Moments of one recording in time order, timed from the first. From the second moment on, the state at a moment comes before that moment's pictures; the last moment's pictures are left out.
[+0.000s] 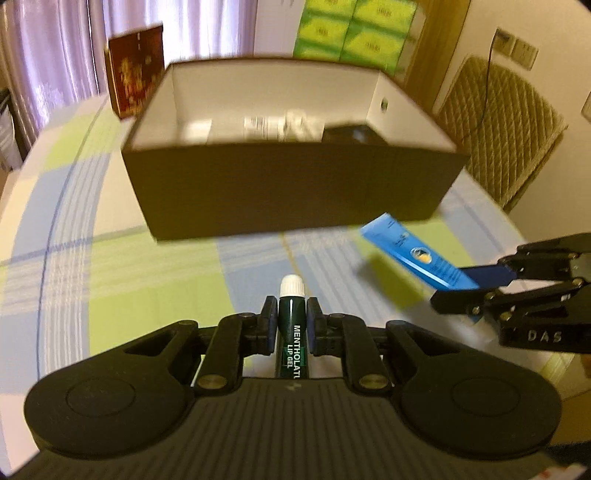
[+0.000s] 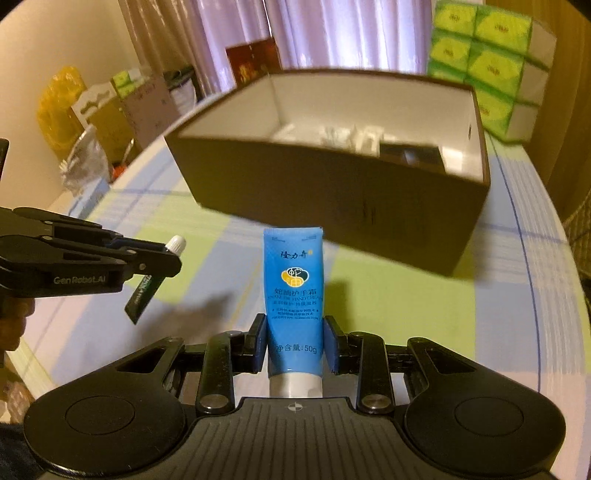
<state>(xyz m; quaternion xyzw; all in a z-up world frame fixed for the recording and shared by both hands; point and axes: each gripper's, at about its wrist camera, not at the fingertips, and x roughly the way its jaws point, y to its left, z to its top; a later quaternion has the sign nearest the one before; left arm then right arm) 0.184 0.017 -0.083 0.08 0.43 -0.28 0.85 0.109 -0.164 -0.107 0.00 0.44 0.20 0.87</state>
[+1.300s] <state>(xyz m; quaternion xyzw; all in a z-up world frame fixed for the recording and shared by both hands) 0.352 -0.020 -0.012 0.08 0.34 -0.26 0.90 0.269 -0.153 -0.035 0.02 0.38 0.18 0.91</state>
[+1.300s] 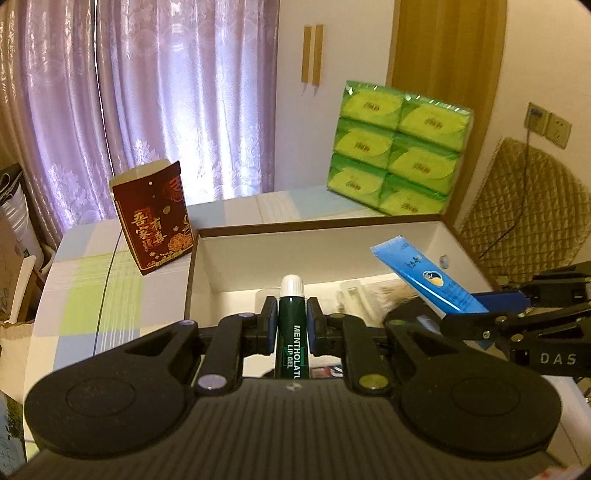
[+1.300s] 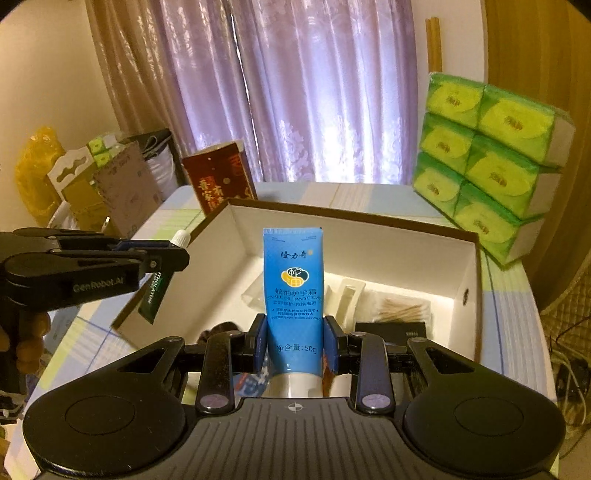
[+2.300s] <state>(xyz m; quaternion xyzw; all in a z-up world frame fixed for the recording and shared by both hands) 0.427 -0.045 -0.081 0.14 0.40 -0.23 0.88 0.350 -0.148 -0.096 0.03 0.45 0.16 0.88</state>
